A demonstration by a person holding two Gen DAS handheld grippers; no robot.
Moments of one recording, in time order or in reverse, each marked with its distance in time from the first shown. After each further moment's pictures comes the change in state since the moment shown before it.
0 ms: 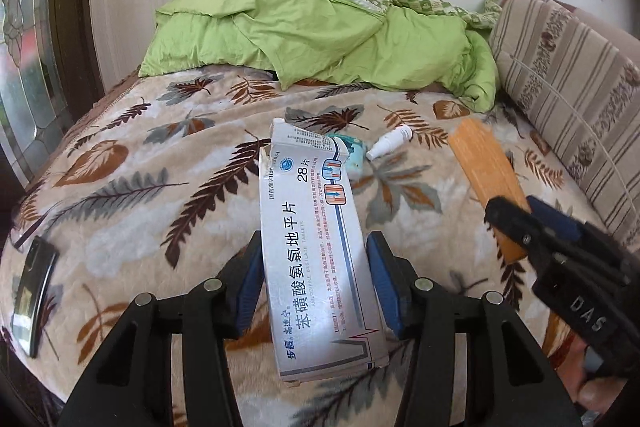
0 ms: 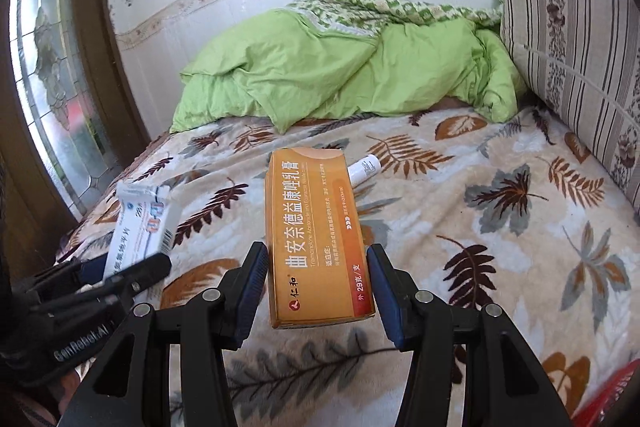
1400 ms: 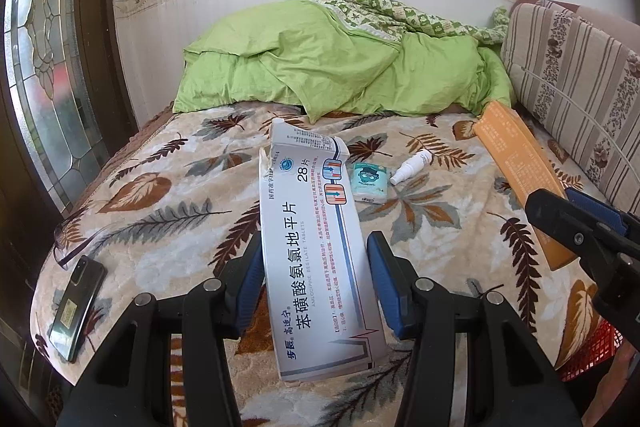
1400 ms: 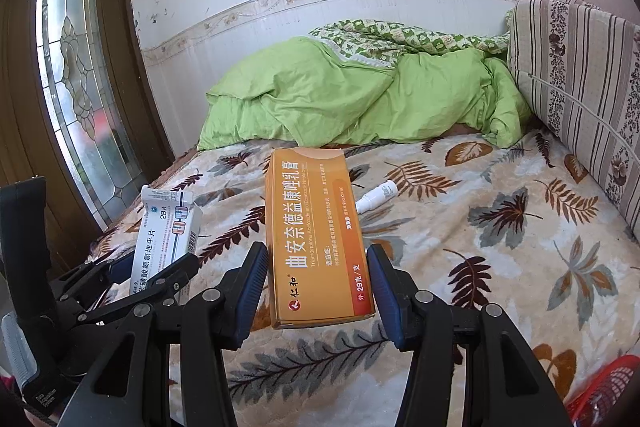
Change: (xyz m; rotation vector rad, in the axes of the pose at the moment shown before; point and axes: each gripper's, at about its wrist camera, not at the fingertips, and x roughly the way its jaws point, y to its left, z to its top) left arm -0.039 -0.002 0.000 0.038 -0.107 0.114; right arm -0.047 0.020 0.007 -0.012 -0.062 0.038
